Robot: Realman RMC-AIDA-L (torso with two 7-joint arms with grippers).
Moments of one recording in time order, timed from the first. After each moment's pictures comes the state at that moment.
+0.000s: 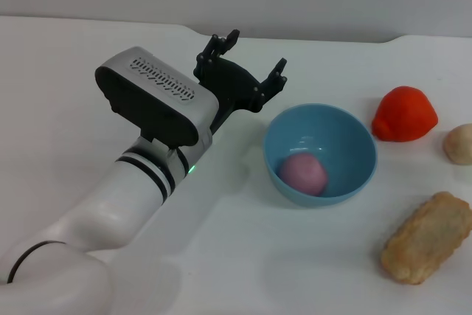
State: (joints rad) left arm -0.30 -2.07 2.40 0.94 2.20 -0.56 -2.57; right arm 0.34 2.08 -0.66 0.02 -0.99 -1.38 0.32
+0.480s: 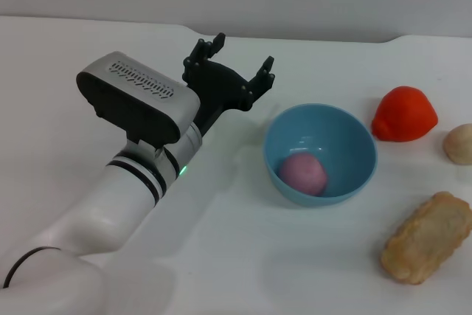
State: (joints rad) left arm -0.30 -2.07 2.41 0.90 2.20 -0.60 -2.67; right arm 0.34 2.08 -0.63 0.05 -0.99 -1.41 0.33
